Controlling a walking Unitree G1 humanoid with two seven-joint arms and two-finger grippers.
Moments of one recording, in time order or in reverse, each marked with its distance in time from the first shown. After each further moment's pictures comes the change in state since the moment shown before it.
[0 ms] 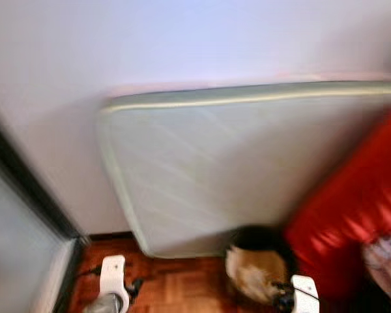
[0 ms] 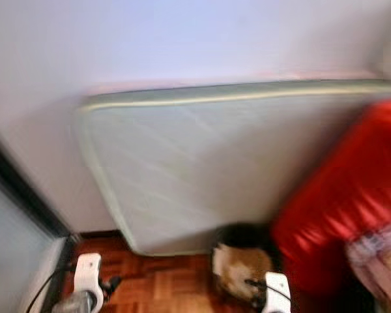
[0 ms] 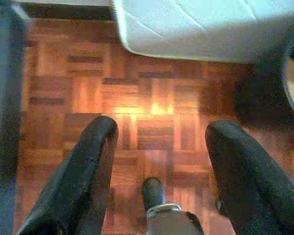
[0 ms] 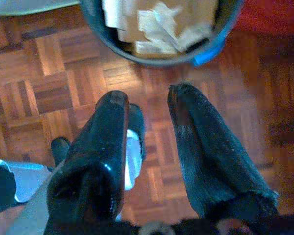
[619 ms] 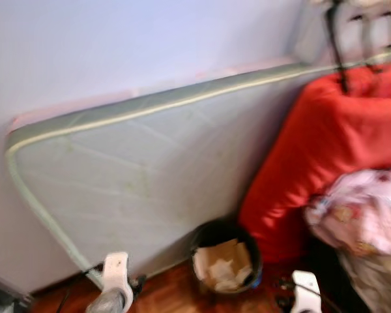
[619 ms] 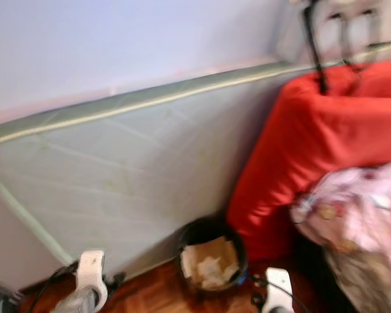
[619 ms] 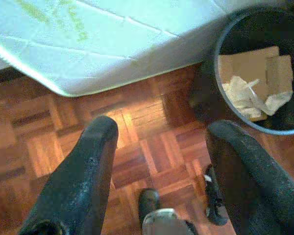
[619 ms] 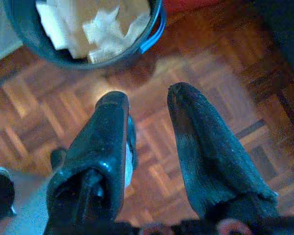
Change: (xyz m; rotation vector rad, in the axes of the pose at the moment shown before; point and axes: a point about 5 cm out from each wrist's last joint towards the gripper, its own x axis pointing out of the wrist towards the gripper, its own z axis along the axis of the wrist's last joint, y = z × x) left arm 0.000 0.001 0.002 -0.012 -0.007 0.006; right arm 0.001 0.003 0.007 -0.003 -0.021 0.007
